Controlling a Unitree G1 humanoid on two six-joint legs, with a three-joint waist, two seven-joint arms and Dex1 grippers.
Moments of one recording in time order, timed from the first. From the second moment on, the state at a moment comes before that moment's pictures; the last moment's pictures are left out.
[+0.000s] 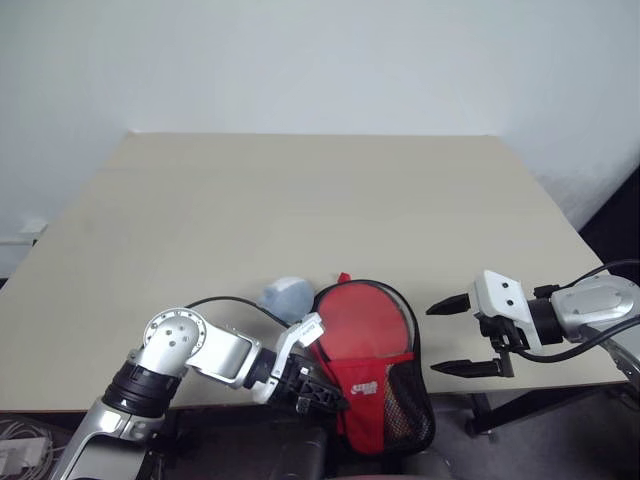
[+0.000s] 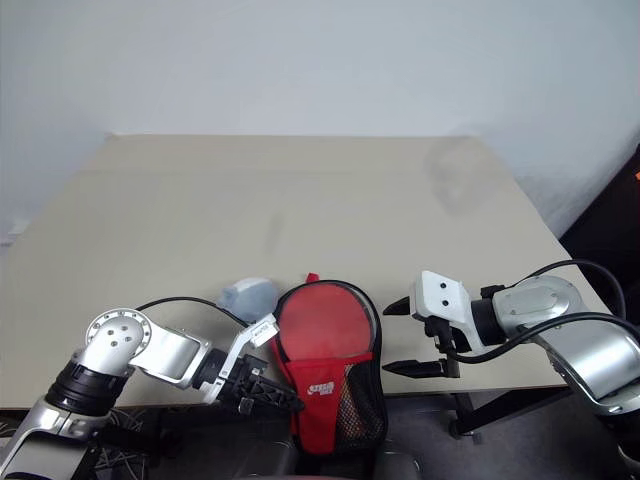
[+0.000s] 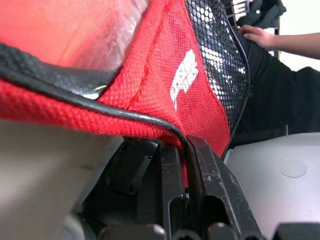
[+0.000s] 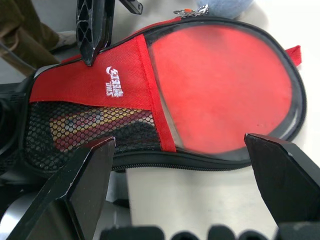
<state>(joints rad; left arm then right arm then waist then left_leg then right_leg) -0.35 0.65 -0.25 -0.14 -1.63 1.58 -0.12 -0.21 -1.05 0.14 -0.52 0.49 0.59 1.16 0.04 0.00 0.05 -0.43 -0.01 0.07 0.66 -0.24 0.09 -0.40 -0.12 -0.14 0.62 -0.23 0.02</state>
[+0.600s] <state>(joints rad) -0.33 0.80 -0.19 -0.18 -1.71 1.49 -0.10 -0.32 -1.00 0.17 -0.42 0.42 0.54 1.20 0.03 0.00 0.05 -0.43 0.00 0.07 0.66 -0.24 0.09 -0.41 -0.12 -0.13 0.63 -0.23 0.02</state>
